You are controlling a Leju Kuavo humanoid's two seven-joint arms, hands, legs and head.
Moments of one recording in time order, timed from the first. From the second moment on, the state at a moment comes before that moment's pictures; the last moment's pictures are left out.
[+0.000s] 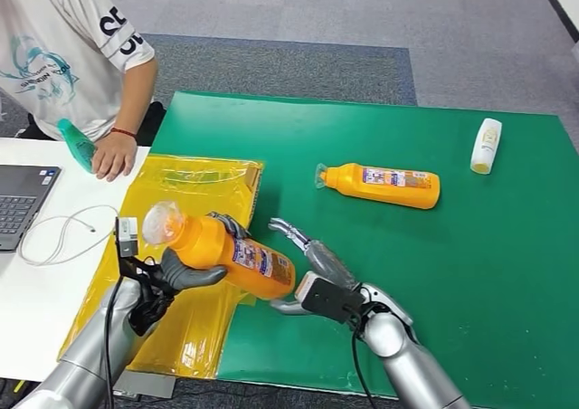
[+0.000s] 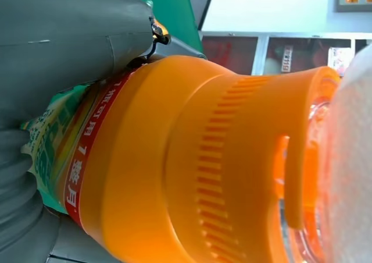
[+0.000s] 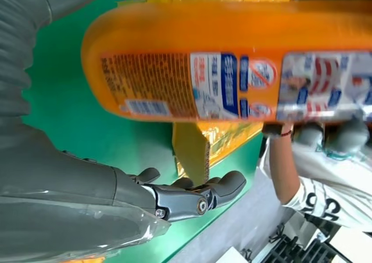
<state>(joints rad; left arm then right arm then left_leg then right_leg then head) -0.31 0.08 -0.34 -1.17 0.26 -0.79 -0.54 -0.26 0.09 0.50 -1.28 0.37 0.11 -0.38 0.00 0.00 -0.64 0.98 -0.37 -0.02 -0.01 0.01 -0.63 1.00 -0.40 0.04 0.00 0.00</state>
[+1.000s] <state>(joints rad) -0.18 0.12 -0.37 -1.56 -0.33 -0.30 -0.48 -0.17 0.10 0.30 -1.28 0.38 0.08 -0.35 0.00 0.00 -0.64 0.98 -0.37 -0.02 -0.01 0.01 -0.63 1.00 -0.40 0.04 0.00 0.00</state>
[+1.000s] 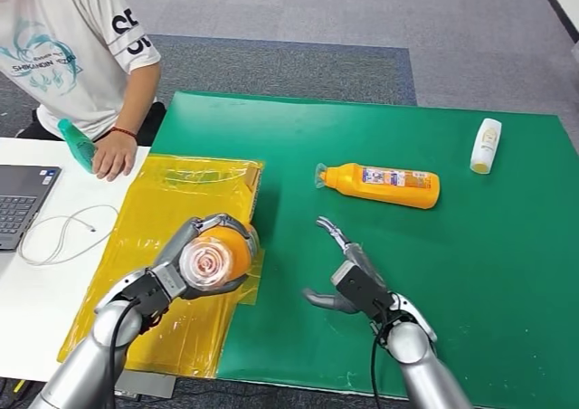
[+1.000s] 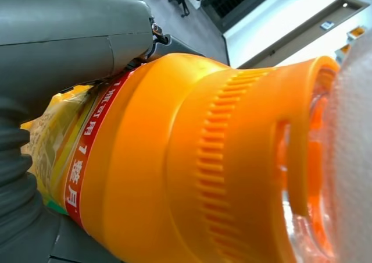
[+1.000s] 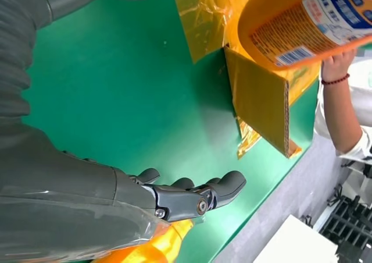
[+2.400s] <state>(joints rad) -0.92 0.67 -0.69 -1.12 0.72 -0.86 -0.10 -0.36 0.15 0.34 -1.06 0.28 0.07 -0.41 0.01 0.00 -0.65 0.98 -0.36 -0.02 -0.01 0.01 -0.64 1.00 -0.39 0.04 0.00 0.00</state>
